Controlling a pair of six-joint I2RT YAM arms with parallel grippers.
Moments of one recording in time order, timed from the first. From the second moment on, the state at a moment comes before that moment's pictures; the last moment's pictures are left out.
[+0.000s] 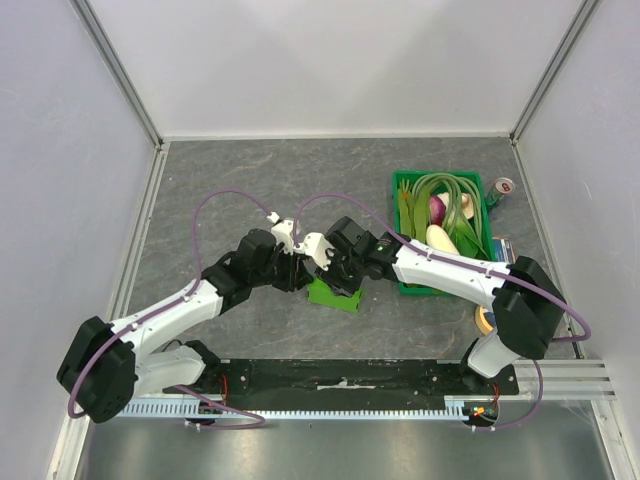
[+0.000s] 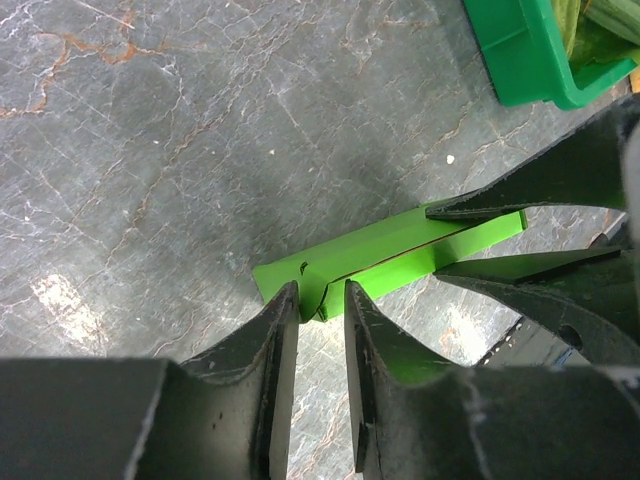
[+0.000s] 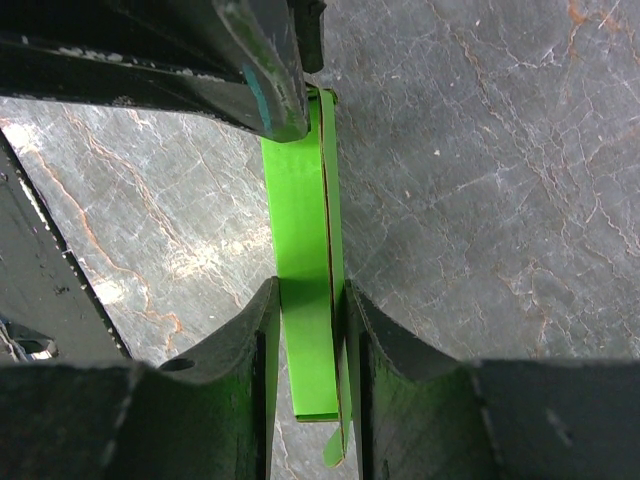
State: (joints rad) left arm -0.67 1.13 0.59 -0.11 0.22 -0.39; right arm 0.93 1.58 1.12 -0.55 -0.19 -0.23
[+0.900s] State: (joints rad) left arm -0.67 1.14 0.64 -0.18 0.18 -0.39; right arm 0.93 1.58 1.12 -0.53 -0.19 -0.22
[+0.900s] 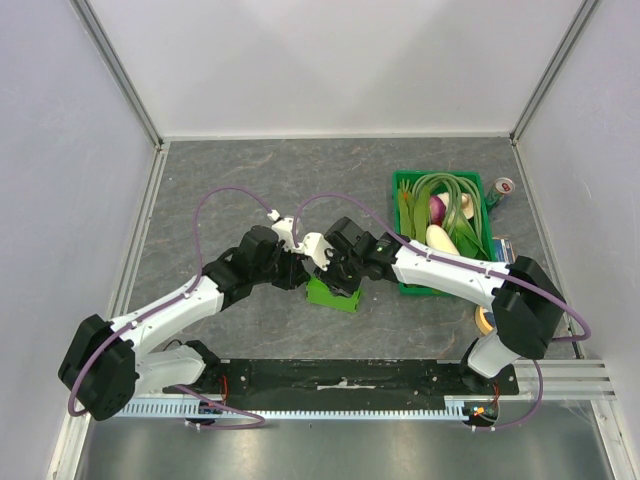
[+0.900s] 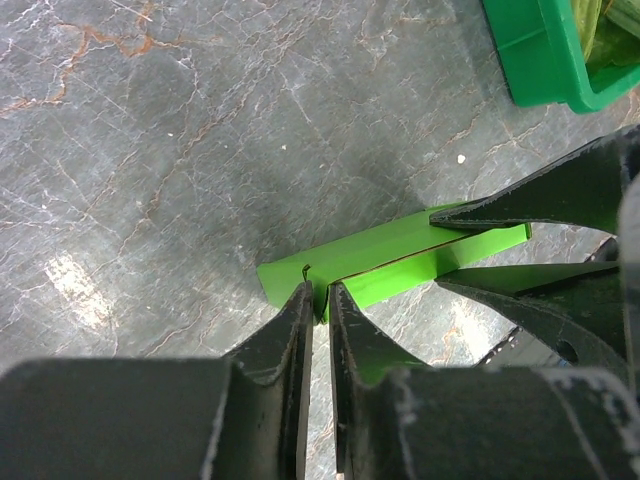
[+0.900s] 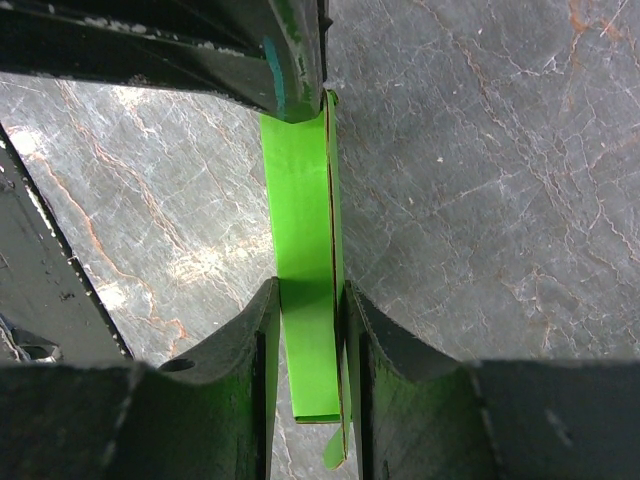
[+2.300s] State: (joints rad) left arm -0.79 1.15 0.67 -0.24 -0.08 -0.56; right arm 0.95 1.55 1.07 -0.48 -0.15 -0.15
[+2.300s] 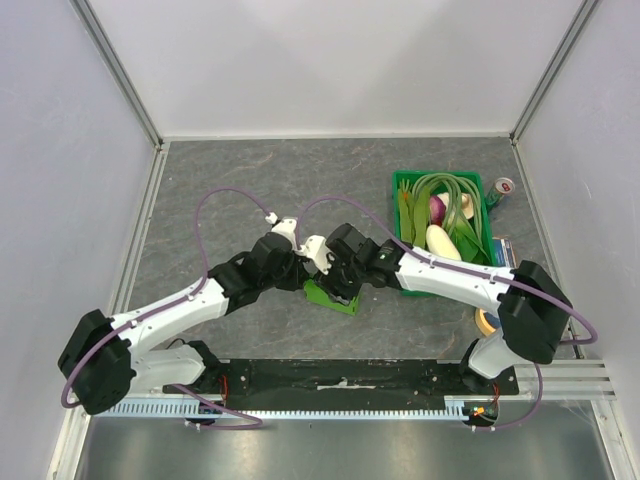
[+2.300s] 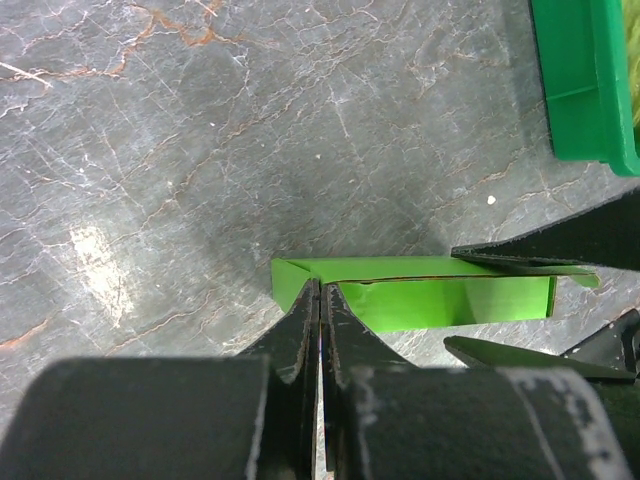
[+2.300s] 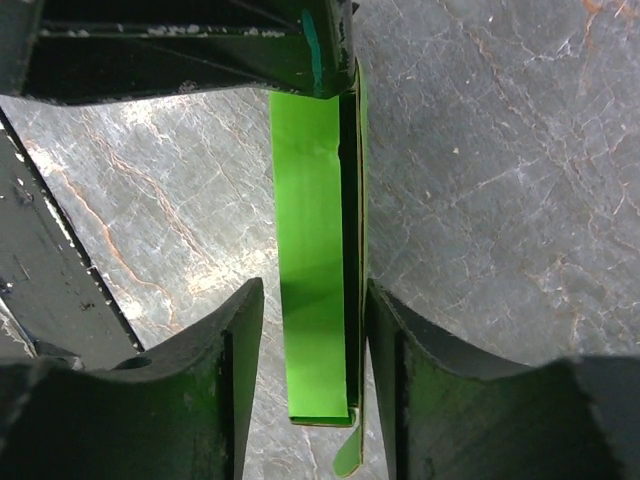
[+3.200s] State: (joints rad) left arm -0.86 1.15 0.67 -0.23 -0.07 -0.55; right arm 1.00 1.37 0.90 -0.39 -0.06 -0.02
